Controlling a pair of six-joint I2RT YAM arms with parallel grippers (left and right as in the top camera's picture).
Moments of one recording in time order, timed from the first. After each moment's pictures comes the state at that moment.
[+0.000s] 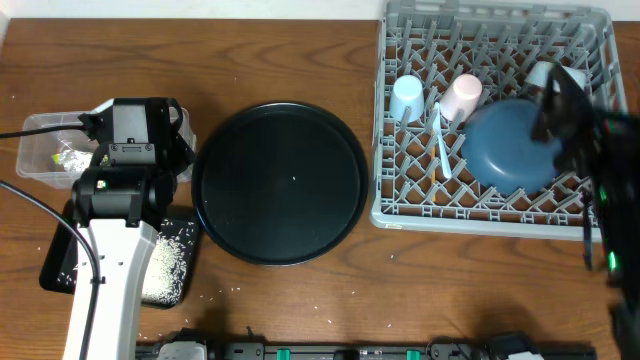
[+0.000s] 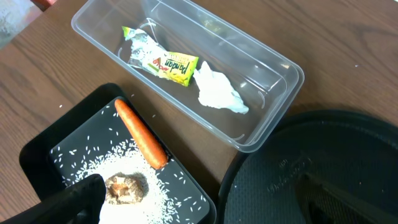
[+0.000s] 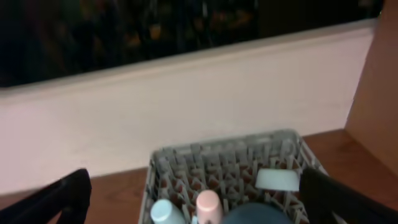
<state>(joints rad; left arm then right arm) -0.01 1.23 1.23 -1.00 -0.45 -0.57 0.19 0.87 1.44 -0.66 0.28 0.23</state>
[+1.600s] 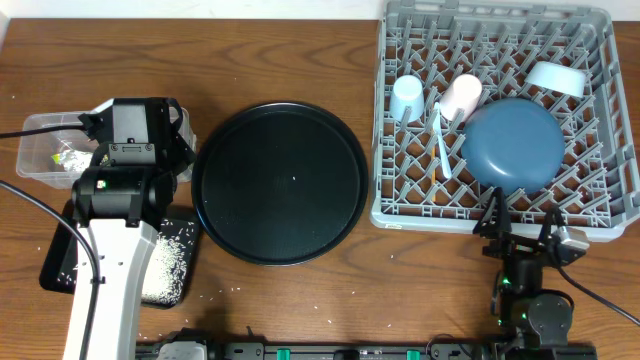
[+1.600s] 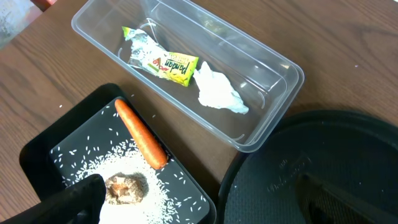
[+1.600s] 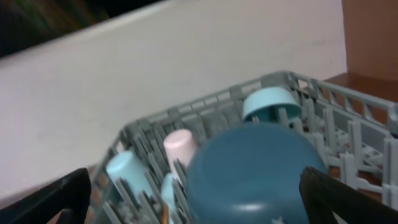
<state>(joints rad) -0.01 1.23 1.23 -1.00 -0.45 -0.57 0.06 0.01 0.01 0.08 0.22 0.32</state>
